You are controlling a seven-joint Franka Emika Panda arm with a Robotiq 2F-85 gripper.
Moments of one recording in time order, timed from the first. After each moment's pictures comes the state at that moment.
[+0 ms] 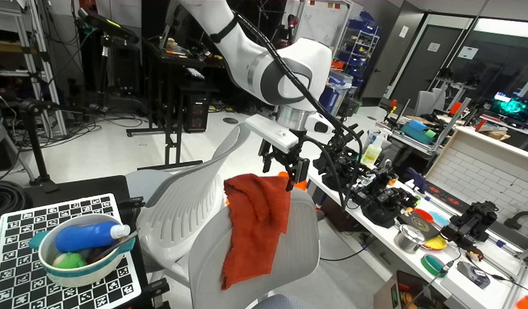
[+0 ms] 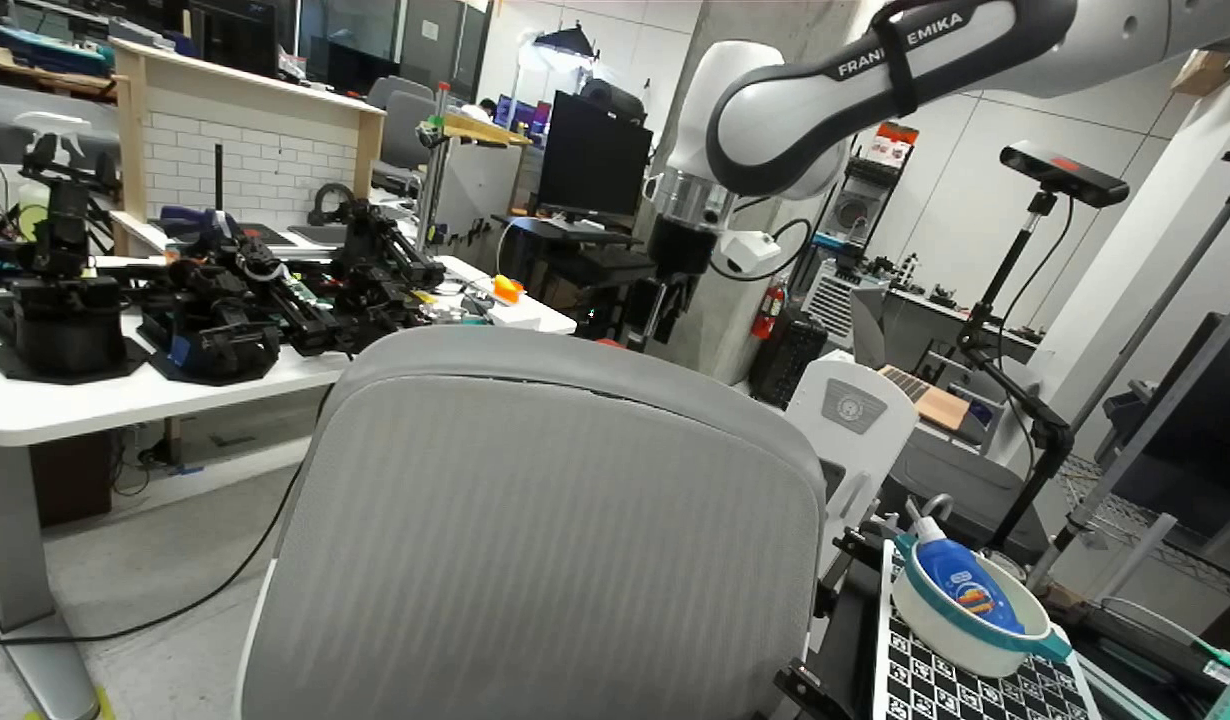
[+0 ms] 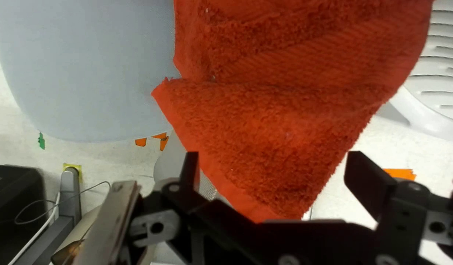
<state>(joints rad) -0.04 0.52 0.02 -1.73 -0.07 2.26 -0.16</state>
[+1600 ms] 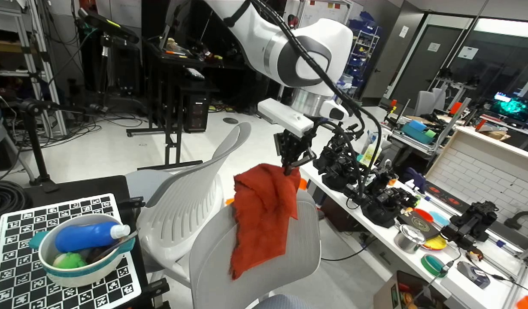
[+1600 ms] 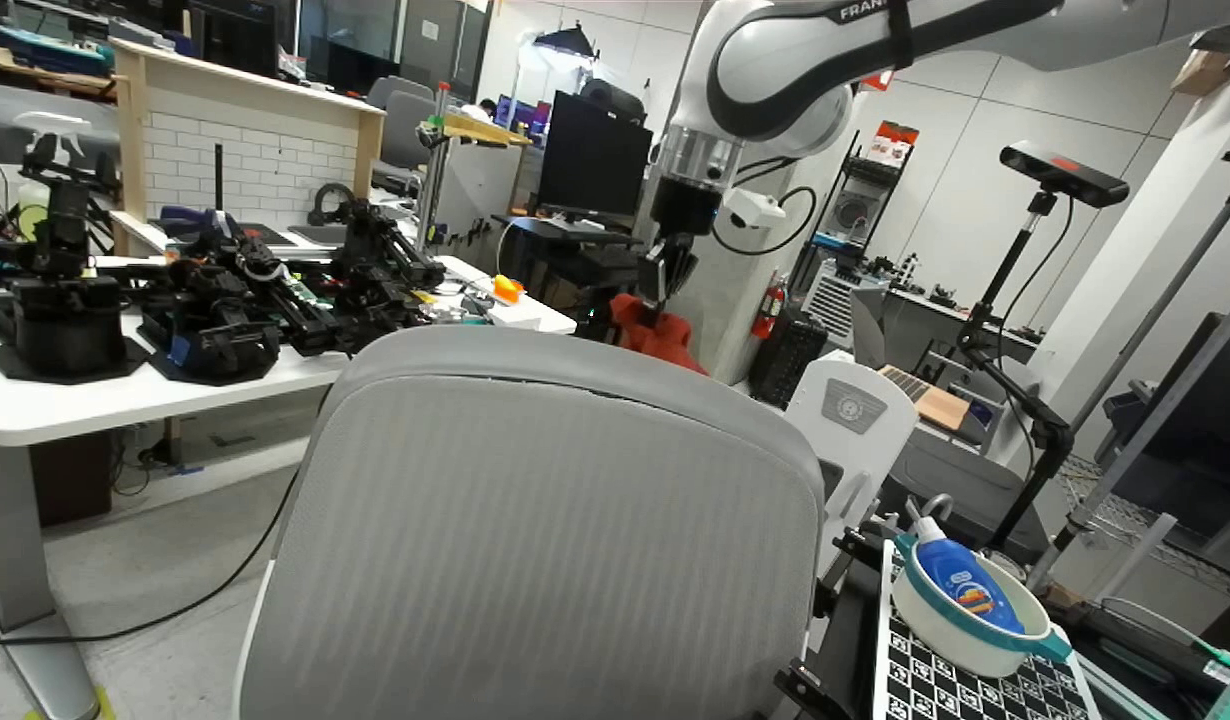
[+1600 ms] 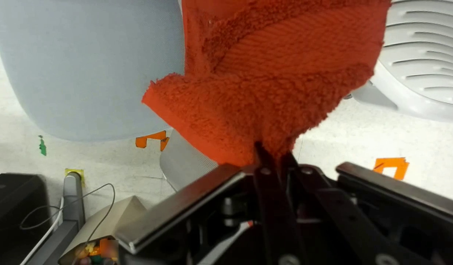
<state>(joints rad) -0.06 0.52 0.02 -1.61 -0.04 2.12 -0.16</state>
